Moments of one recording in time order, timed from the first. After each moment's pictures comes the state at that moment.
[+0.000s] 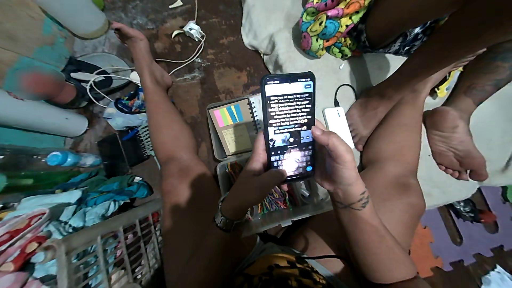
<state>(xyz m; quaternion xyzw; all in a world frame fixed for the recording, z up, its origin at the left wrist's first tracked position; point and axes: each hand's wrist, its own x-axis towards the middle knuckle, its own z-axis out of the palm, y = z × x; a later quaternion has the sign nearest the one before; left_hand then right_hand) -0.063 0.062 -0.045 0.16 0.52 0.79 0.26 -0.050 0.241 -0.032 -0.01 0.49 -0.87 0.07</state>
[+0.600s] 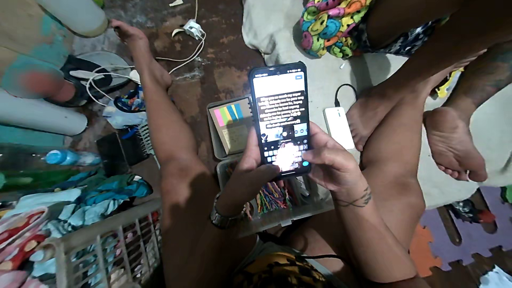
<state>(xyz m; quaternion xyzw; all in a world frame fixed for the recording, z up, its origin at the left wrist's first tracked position) -0.074 0.054 -0.062 0.16 0.50 0.81 0.27 -0.051 0.250 -0.042 -0.11 0.44 -0.88 0.14</state>
